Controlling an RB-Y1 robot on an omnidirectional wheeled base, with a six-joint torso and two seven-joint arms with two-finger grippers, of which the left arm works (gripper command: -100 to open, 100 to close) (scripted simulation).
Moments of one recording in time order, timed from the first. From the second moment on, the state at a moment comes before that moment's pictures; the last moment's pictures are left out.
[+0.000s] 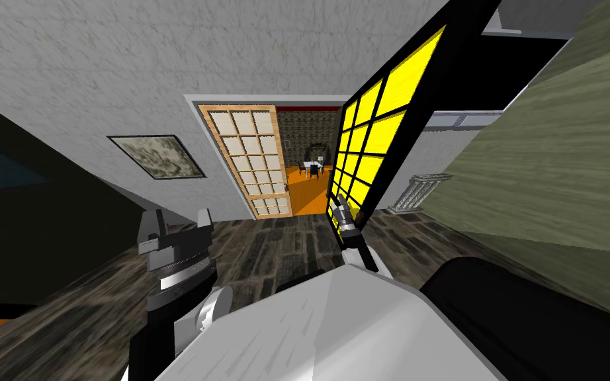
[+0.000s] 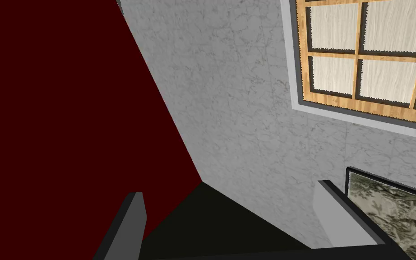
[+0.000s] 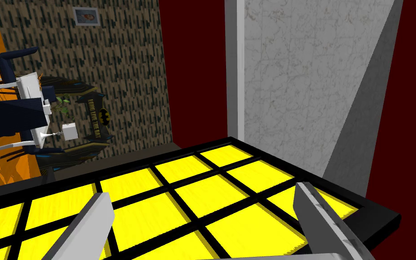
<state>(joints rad) 0.49 0.01 0.01 -2.40 0.09 -0.49 -0.03</state>
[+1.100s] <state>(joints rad) 0.45 0.06 0.04 -2.16 -0.03 -0.59 -0.17</state>
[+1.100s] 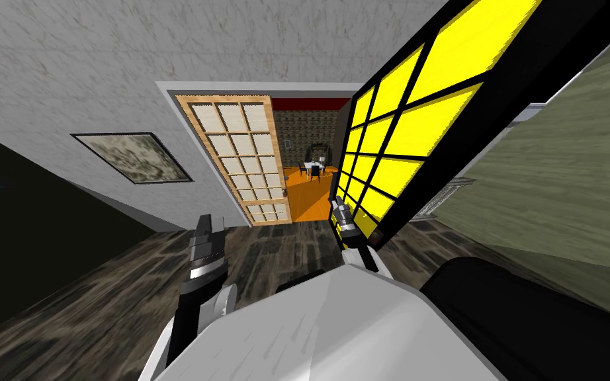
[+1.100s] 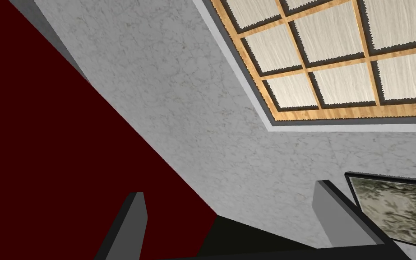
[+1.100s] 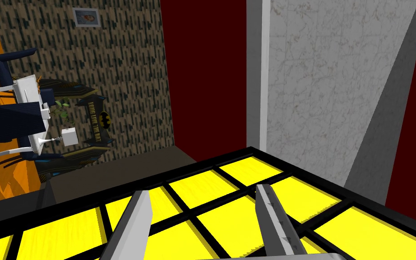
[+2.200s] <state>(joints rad) 0.41 0.10 0.08 -1.93 -0.14 -0.67 -0.31</state>
